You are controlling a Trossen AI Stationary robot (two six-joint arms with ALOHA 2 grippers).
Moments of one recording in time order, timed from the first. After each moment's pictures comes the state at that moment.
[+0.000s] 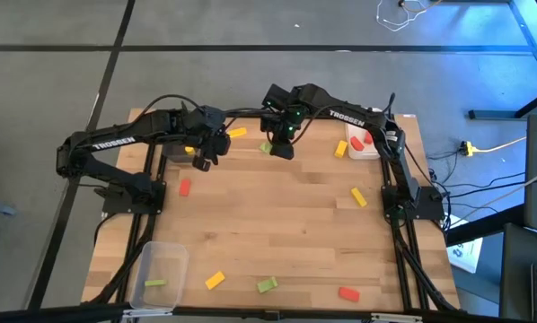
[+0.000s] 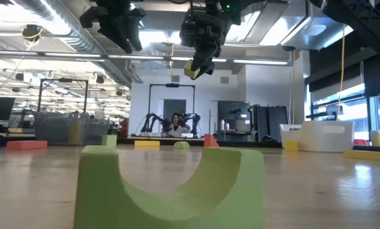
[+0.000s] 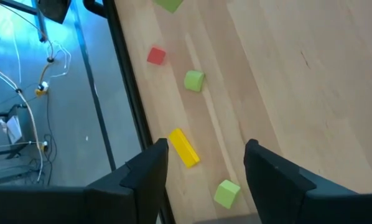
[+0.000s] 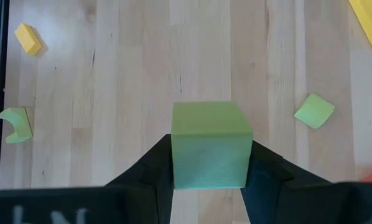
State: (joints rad) left arm 0.28 1.24 1.28 -0.91 -0.23 0.77; right arm -0.40 2.12 2.13 -1.23 -0.45 -0.27
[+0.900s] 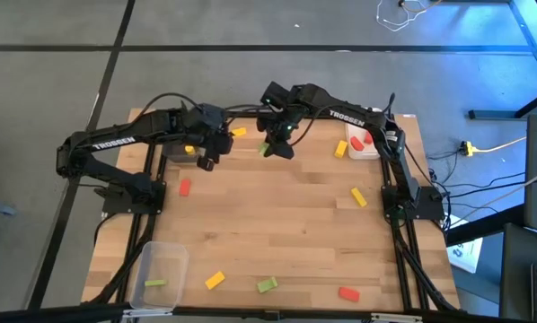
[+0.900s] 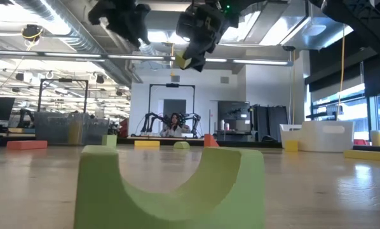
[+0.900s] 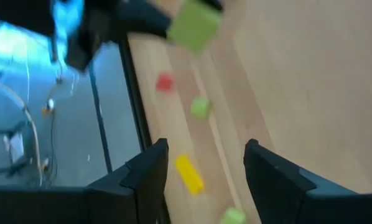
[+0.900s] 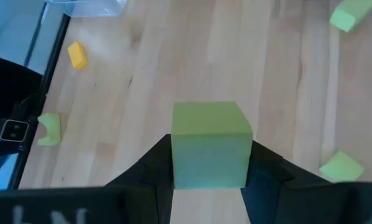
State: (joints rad) left arm 0.28 1.24 1.28 -0.81 -0.15 0.77; right arm -0.39 2.12 2.13 -1.14 -0.62 -0.35
